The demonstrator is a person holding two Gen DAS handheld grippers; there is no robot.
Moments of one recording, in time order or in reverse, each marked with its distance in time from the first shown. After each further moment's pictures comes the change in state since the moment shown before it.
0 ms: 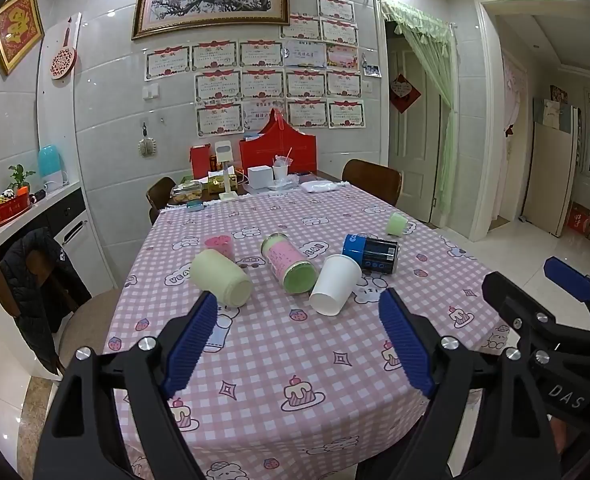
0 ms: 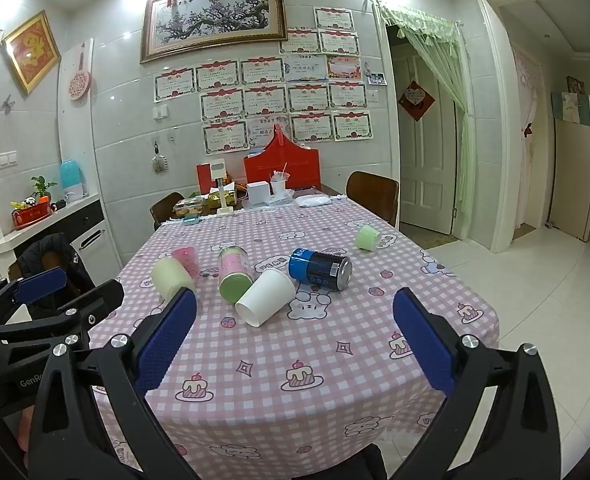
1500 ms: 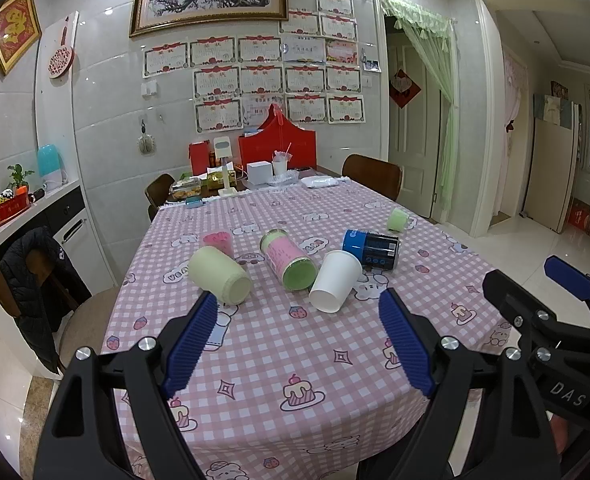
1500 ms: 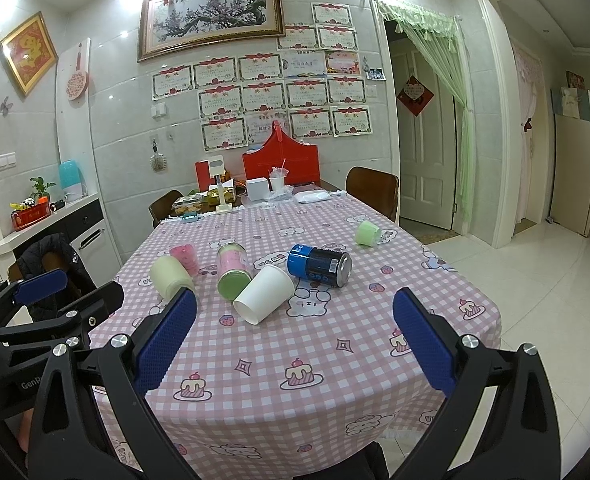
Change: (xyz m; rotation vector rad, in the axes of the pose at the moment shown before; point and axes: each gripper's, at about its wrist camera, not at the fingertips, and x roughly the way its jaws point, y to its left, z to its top) left arm 0.006 0.000 0.000 0.005 0.017 -0.003; right arm 0.018 0.014 -0.014 0.005 0.009 -0.001
